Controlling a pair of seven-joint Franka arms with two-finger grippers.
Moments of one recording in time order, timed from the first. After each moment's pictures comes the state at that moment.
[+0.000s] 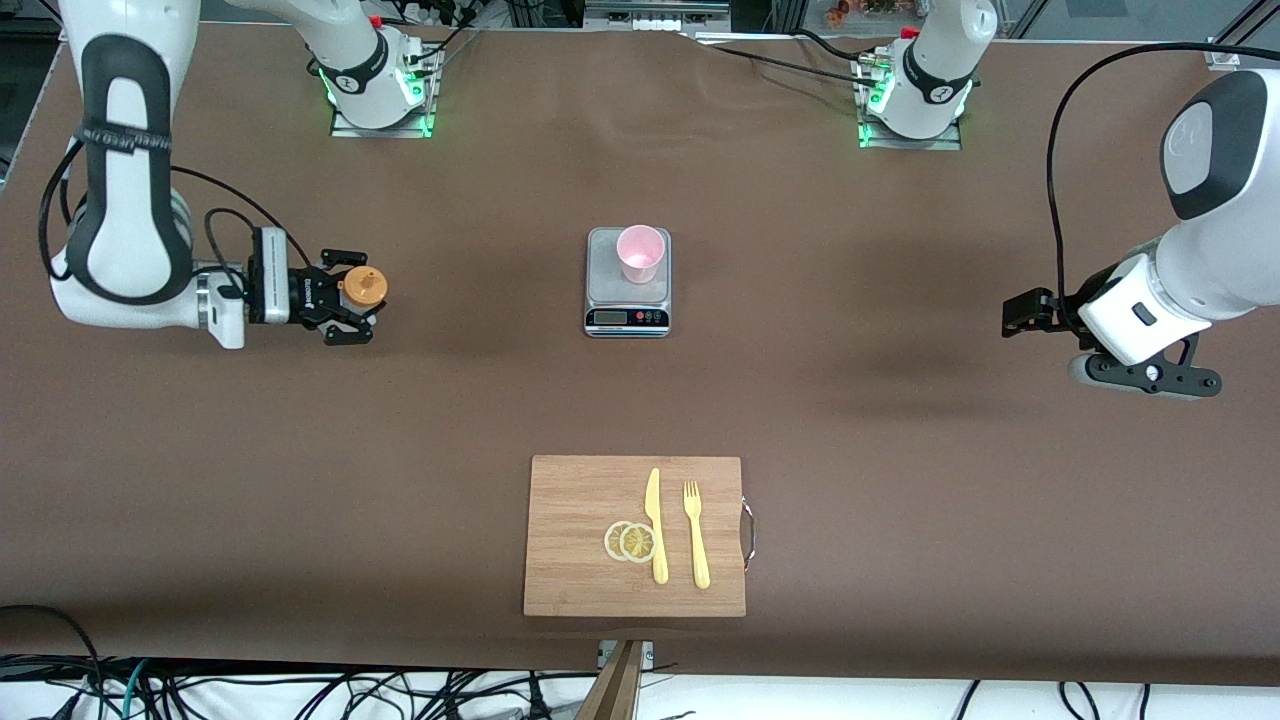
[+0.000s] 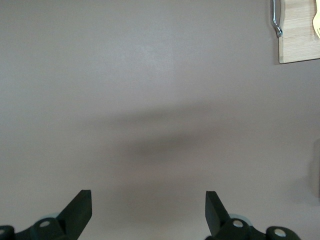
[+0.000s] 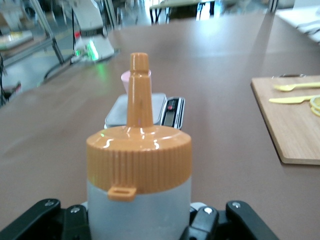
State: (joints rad) left arm -0.02 0.23 -0.04 -1.57 -0.02 1.68 0.07; right arm 0.62 0.51 -0.84 -2.03 1.23 1.44 -2.41
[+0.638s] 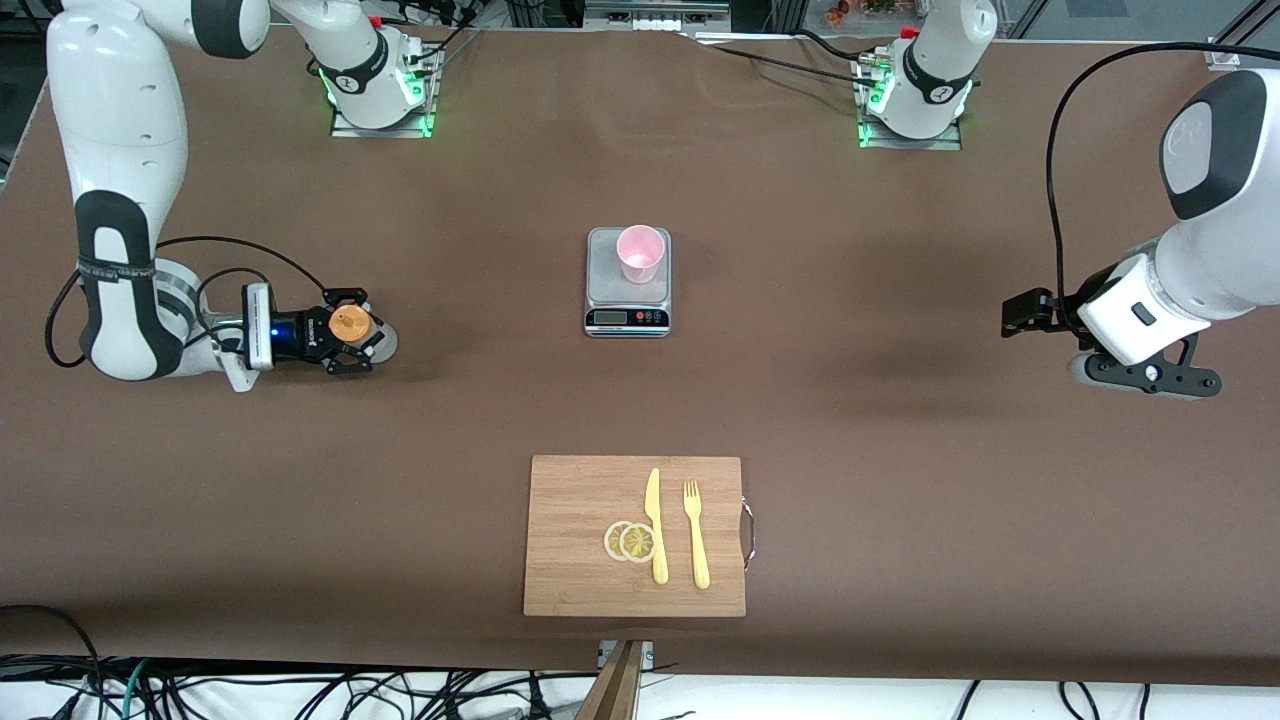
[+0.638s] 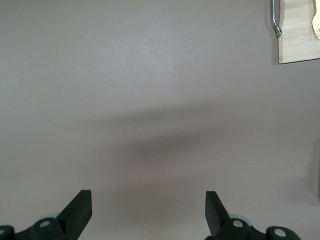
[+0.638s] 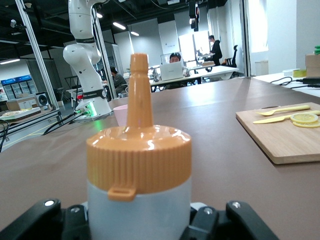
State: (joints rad) left arm -0.02 0.23 -0.04 -1.57 -0.02 1.68 0.07; right arm 0.13 0.79 -0.43 -1.85 1.34 1.27 -2.54
